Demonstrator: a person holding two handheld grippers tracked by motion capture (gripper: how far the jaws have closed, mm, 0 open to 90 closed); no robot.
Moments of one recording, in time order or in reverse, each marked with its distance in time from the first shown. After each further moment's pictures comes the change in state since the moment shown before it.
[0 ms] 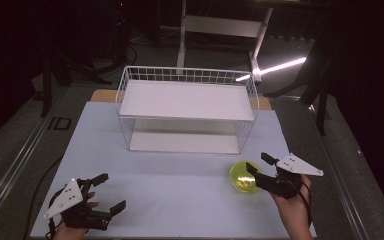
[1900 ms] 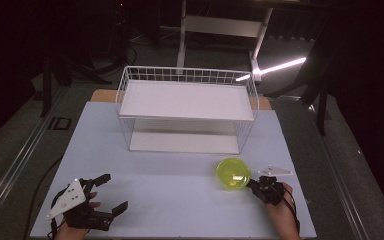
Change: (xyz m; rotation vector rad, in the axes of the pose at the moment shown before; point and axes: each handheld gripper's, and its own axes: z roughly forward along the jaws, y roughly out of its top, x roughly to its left) left arm -0.002 0.000 0.002 0.010 -0.007 0.014; right arm -0.012 -0.074 0.054 0.360 0.012 0.099
